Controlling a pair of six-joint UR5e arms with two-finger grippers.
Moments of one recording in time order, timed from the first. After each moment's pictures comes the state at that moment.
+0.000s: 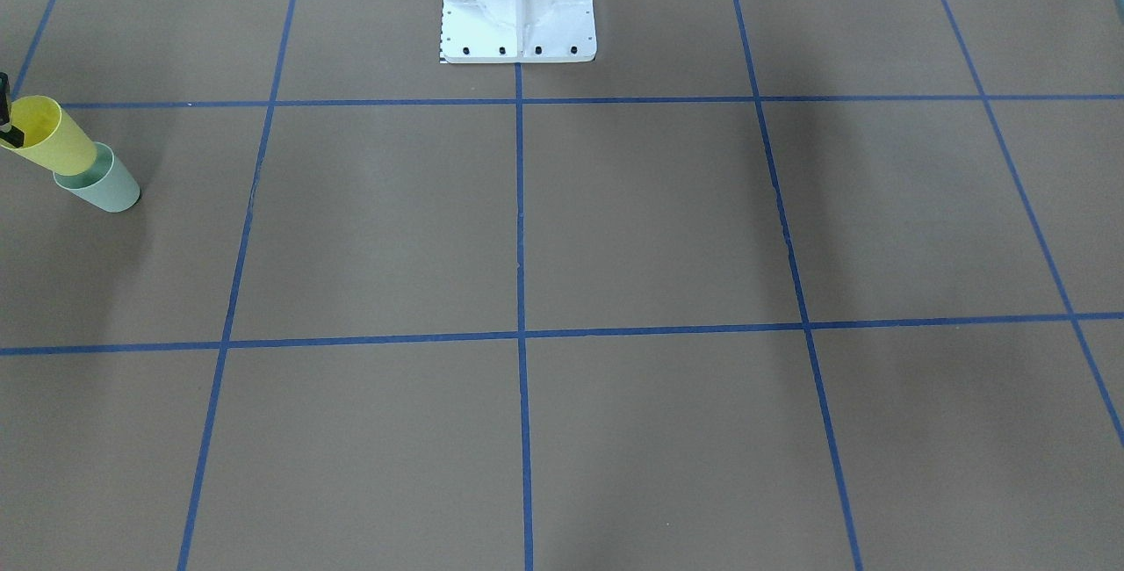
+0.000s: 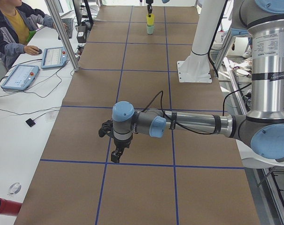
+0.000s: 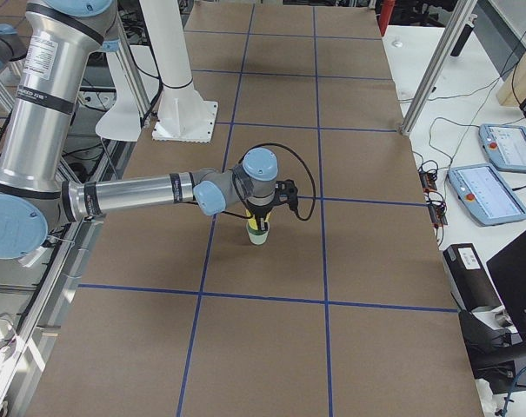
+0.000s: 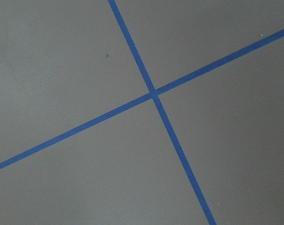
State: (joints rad) left arm -1.48 -1.48 -1.72 -1.72 -2.20 0.23; right arm 1.16 -1.86 1.98 -1.25 2.37 0.38
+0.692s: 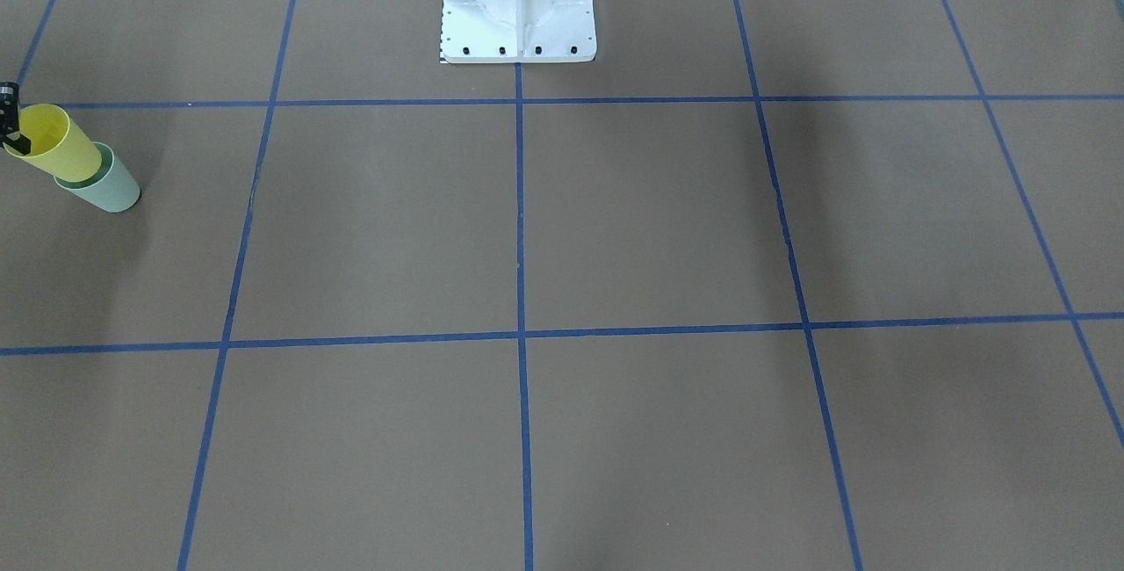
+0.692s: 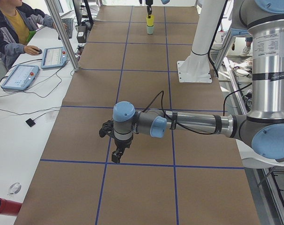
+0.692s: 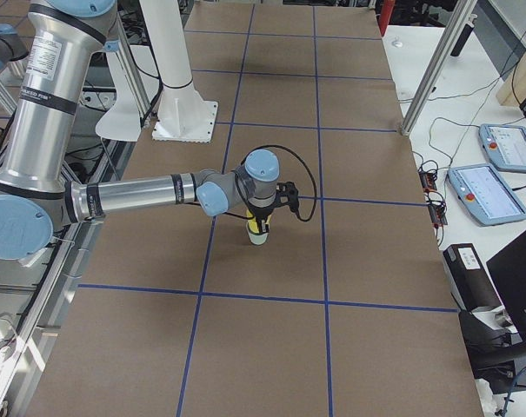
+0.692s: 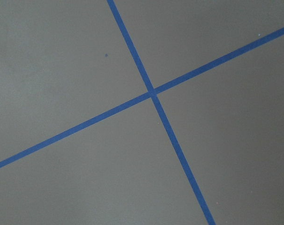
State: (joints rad) left arm -1.48 -1.48 -1.72 -1.72 -2.20 0.22; right arm 1.15 -1.85 1.96 -1.25 2.34 0.38
